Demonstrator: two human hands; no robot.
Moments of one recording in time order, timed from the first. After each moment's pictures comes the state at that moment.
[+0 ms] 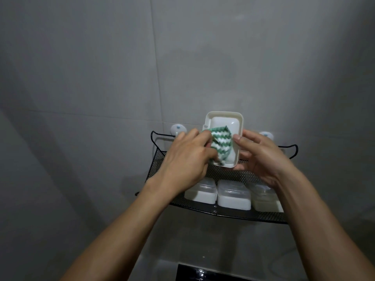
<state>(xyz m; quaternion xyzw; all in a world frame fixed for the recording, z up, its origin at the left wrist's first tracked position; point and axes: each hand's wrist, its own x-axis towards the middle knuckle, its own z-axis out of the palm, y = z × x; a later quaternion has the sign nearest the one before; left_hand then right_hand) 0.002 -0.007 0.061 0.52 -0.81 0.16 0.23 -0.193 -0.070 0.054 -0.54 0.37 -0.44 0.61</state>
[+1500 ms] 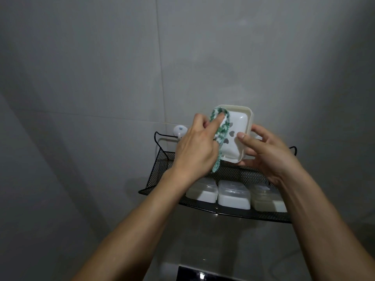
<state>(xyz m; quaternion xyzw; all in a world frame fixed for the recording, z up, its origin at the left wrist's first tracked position) -0.021 -0.020 0.069 0.58 -0.72 0.05 0.38 -0.197 -0.066 0.063 -0.53 0.36 -0.48 0.60</state>
